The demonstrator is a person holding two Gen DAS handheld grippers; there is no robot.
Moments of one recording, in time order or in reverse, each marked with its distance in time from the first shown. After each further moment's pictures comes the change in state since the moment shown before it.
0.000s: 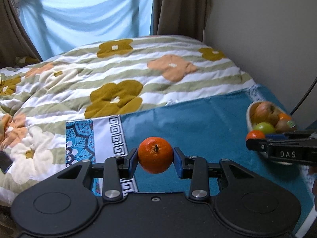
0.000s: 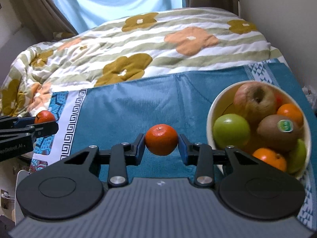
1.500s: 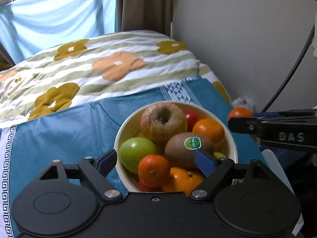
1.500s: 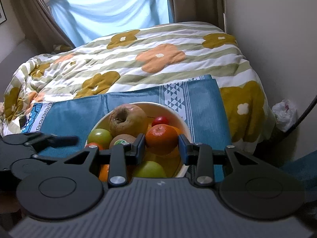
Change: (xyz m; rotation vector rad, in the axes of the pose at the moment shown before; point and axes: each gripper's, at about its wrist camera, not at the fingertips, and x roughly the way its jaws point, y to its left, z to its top) left arm 0.062 -0.249 0.018 0.021 0.022 -0.056; right arm -0.058 -0.222 0.019 -0.032 -0.064 0.044
